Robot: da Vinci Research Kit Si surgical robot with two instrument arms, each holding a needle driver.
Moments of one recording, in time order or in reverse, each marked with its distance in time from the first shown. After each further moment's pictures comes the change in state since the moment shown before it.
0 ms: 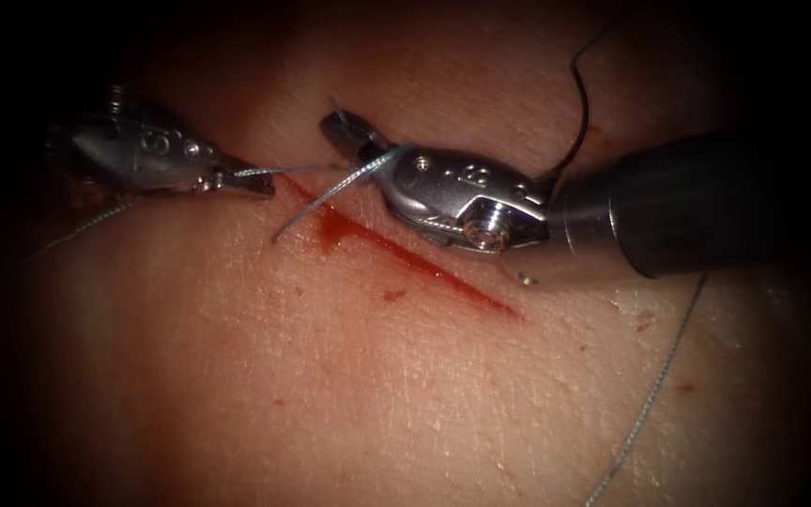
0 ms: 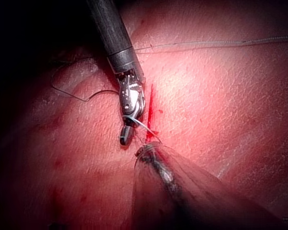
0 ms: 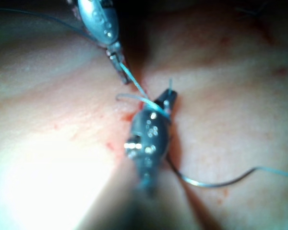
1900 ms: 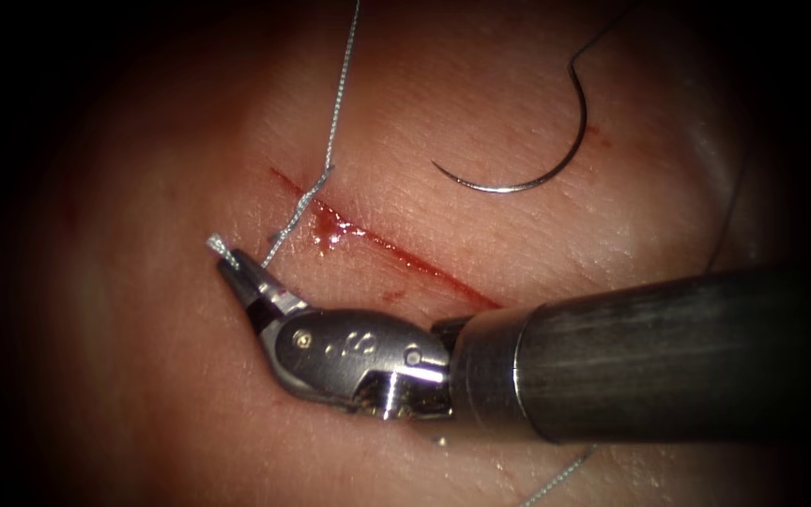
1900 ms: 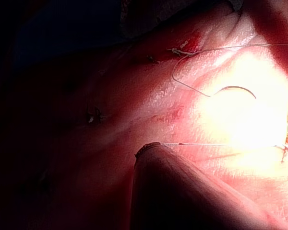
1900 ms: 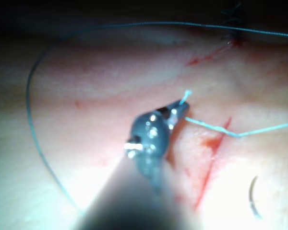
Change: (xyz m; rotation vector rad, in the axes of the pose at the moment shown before) right arm -0.003 -0.016 -0.004 0.041 0.039 -0.254; left arm 0.013 -0.028 0.007 0.124 0.082 -0.167
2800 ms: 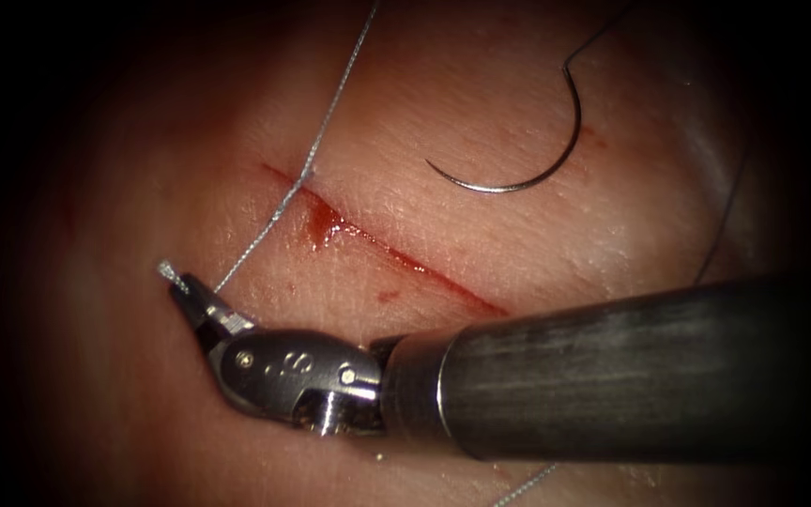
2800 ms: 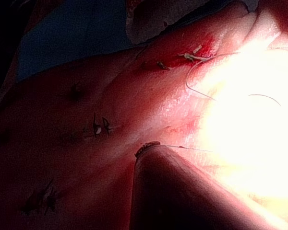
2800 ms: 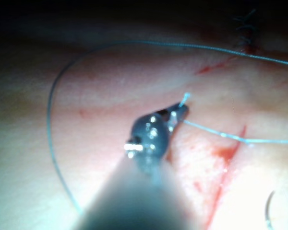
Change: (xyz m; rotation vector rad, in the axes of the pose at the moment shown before) right arm -0.002 -0.005 0.001 0.126 -0.041 -0.063; left arm 0.004 -0.002 0.006 0.072 0.053 0.010
